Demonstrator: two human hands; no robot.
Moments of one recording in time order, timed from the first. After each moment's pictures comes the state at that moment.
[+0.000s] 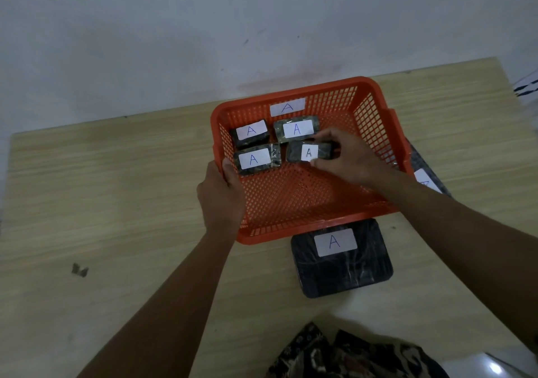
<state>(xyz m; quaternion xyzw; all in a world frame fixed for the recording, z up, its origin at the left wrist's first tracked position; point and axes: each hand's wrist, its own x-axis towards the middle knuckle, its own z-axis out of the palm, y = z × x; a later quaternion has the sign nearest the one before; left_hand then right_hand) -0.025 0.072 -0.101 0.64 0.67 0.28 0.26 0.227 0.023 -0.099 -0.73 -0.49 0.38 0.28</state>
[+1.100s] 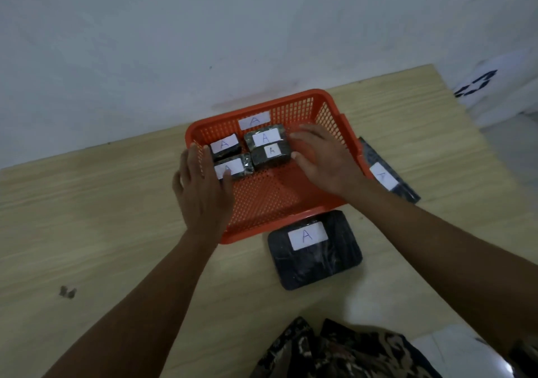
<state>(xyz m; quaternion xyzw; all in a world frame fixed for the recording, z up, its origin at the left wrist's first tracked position) -0.015 0.062 -0.083 0.81 0.56 0.16 0.06 0.222 -0.018 -0.066 -0.74 -0.59 0.13 0.30</state>
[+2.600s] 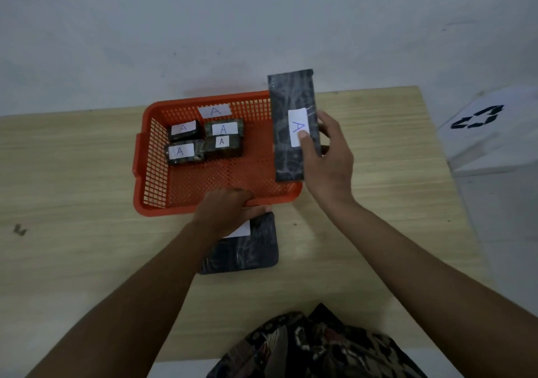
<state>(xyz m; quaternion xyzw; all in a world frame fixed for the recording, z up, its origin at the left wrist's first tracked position) 0.101 -0.039 -0.106 0.92 0.37 0.03 0.10 0.304 -0.091 -0.025 -0.74 -0.36 0.22 0.53</state>
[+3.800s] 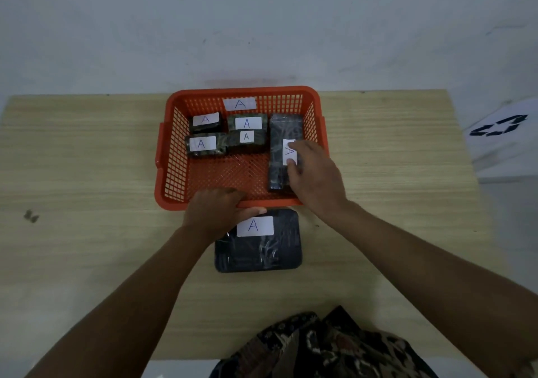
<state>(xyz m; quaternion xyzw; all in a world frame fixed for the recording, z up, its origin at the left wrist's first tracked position) 0.039 -0.029 -0.107 0.91 0.40 0.05 0.07 0.259 -0.067 -0.068 -0.73 -0.60 0.14 0.28</state>
